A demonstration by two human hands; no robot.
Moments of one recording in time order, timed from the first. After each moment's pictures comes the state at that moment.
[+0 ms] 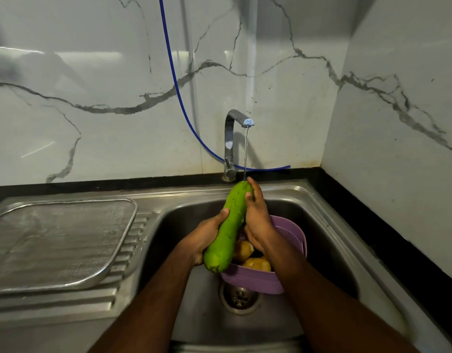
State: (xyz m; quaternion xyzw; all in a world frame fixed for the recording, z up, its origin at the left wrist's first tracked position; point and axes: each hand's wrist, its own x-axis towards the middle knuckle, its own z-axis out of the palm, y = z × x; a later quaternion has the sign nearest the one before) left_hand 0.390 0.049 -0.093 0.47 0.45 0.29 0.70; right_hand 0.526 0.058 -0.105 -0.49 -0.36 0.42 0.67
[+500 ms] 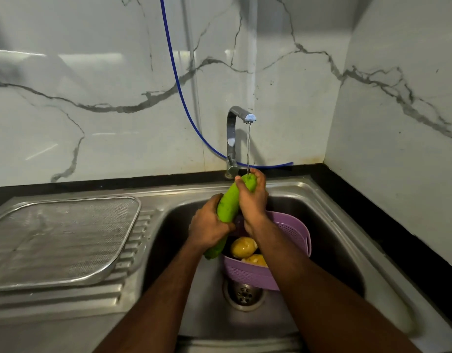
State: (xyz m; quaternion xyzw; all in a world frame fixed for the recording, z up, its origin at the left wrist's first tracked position) left_hand 0.385 0.054 -0.093 0.75 0.53 0.30 0.28; right_hand 0.512 0.077 -0.089 -0.55 -0.32 0.32 0.71
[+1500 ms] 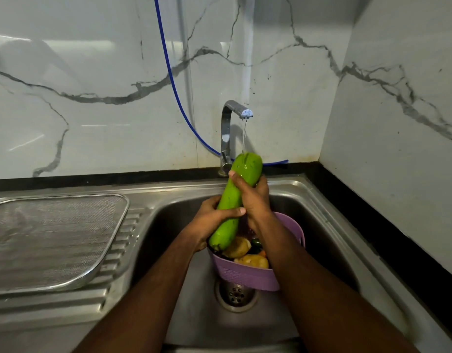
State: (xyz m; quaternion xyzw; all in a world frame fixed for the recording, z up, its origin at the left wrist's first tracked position) left_hand 0.407 0.070 -0.098 0.57 0.37 0.38 0.63; right_hand 0.534 0.080 -0.091 -0.48 -0.29 0.41 0.72
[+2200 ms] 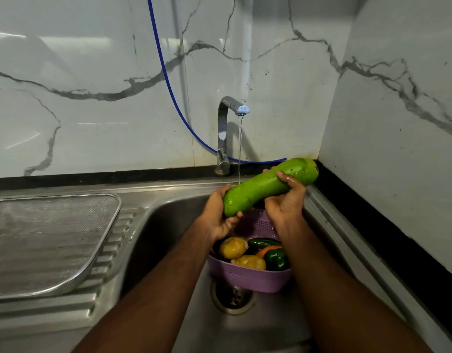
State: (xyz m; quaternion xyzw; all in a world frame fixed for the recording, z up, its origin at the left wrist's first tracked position) left_hand 0.448 0.089 -0.093 0.33 0.36 0.34 0.81; right_hand 0.599 0.068 -0.088 -0.25 -0.10 0.51 0.82
